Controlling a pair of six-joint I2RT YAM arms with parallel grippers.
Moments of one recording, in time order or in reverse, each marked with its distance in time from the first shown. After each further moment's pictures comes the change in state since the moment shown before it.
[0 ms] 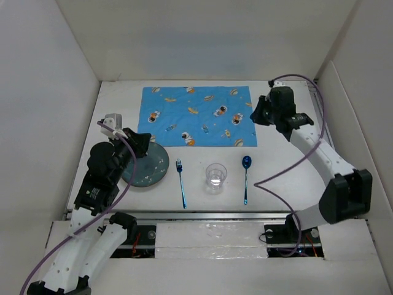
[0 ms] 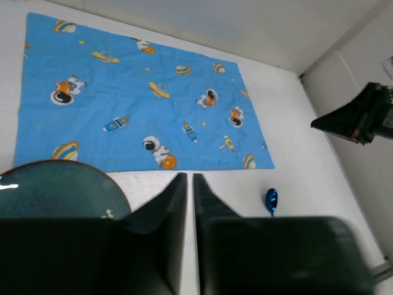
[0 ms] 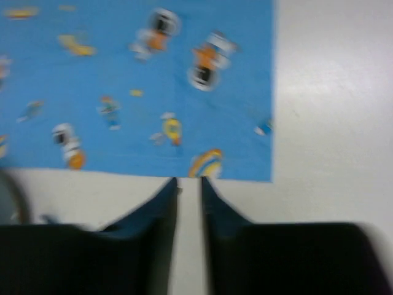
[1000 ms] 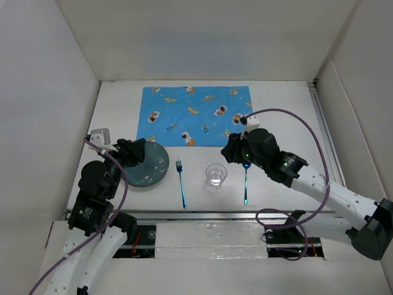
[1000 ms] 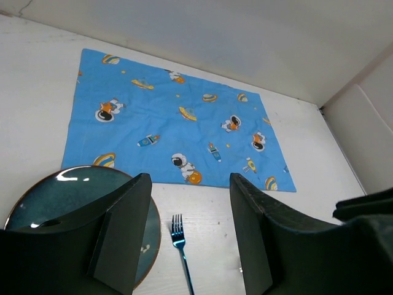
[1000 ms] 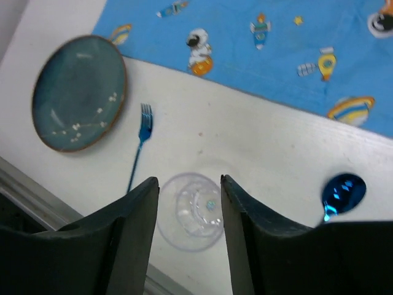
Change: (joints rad) left arm -0.027 -0.188 -0.068 -0.041 -0.165 0.052; right arm 0.544 -0.394 -0.314 0.173 0.106 0.059
